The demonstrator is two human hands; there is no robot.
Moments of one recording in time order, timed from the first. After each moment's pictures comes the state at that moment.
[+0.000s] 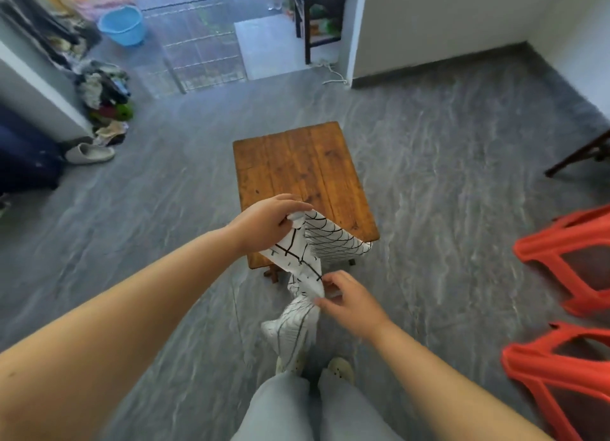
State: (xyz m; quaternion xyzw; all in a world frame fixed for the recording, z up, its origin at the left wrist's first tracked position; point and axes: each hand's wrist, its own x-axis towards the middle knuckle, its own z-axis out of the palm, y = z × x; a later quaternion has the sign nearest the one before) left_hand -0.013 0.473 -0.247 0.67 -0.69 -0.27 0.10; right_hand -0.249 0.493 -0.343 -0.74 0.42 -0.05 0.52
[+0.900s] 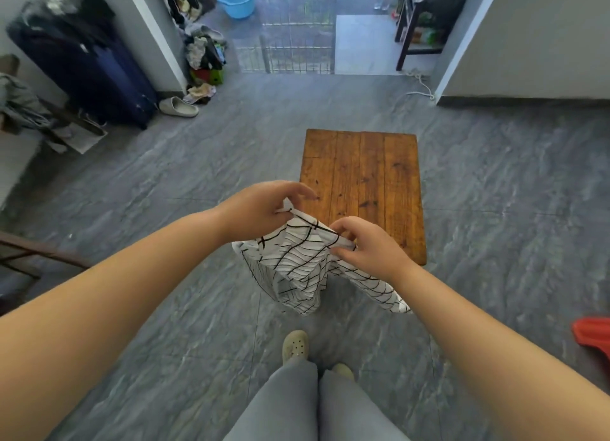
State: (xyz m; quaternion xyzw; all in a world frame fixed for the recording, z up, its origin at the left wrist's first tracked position) left_hand 0.045 0.566 -0.190 0.73 -0.60 -0.28 0.17; right_hand -0.155 0.430 -0.288 -0.88 0.19 -0.04 0.44
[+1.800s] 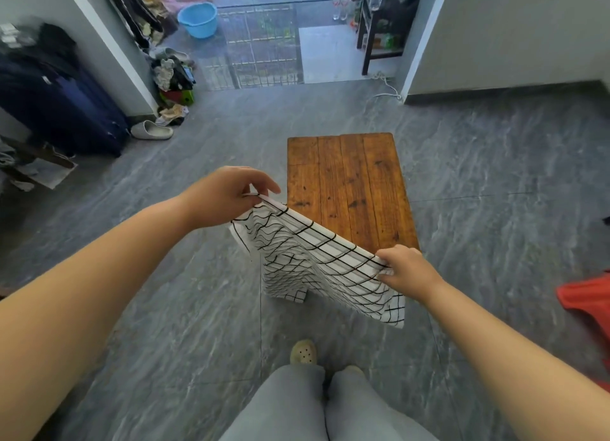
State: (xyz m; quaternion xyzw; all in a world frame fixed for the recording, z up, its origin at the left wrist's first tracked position) left_hand 0.101 0.580 -0.166 0.73 -0.61 -0.25 0.16; right_hand -0.220 0.439 -0.323 -0.91 0.32 0.09 0.24
